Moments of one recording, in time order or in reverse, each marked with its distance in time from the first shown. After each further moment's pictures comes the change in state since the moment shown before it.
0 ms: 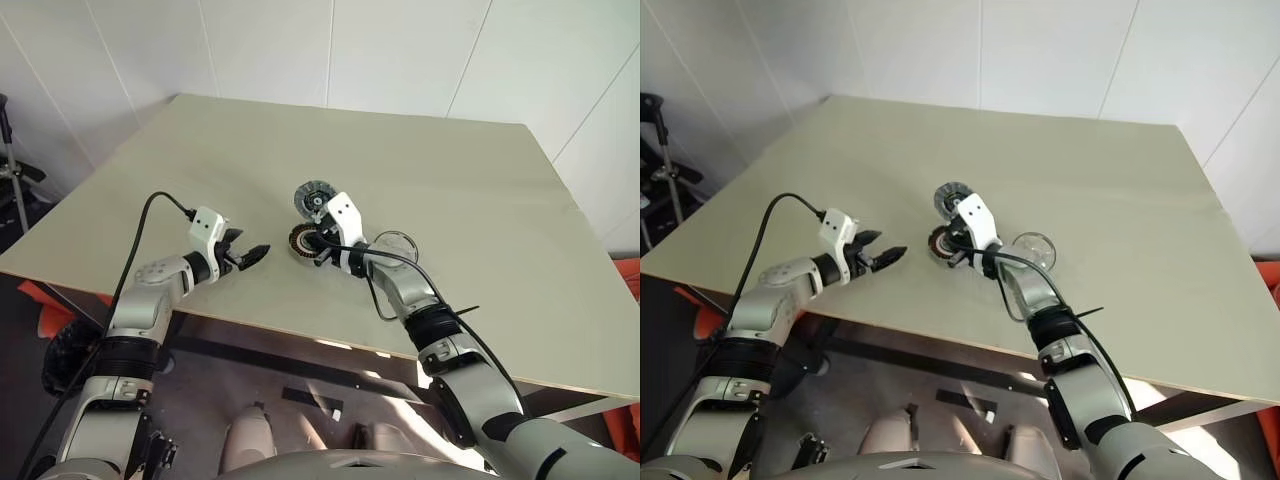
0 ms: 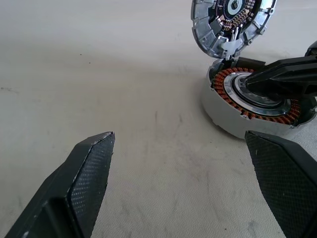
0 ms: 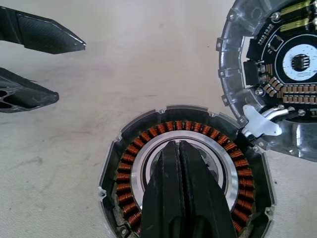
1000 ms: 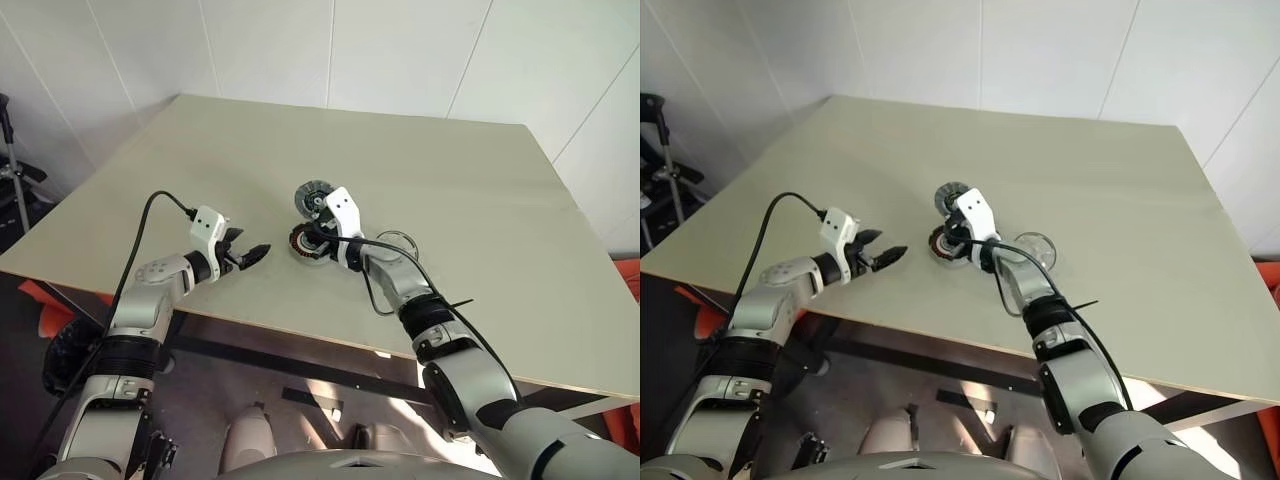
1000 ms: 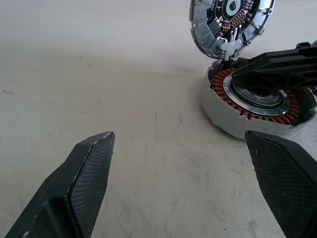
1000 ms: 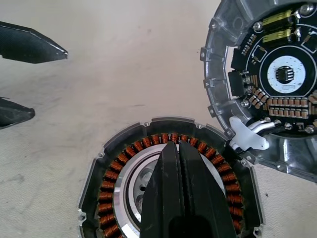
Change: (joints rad) left arm -0.005 -0.003 -0.002 0.005 0.008 -0.008 -0.002; right arm -0.074 0.020 -0.033 0.152 -0.004 -0.078 -0.021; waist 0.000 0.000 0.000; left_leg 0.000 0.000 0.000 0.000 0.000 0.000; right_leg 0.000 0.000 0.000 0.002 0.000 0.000
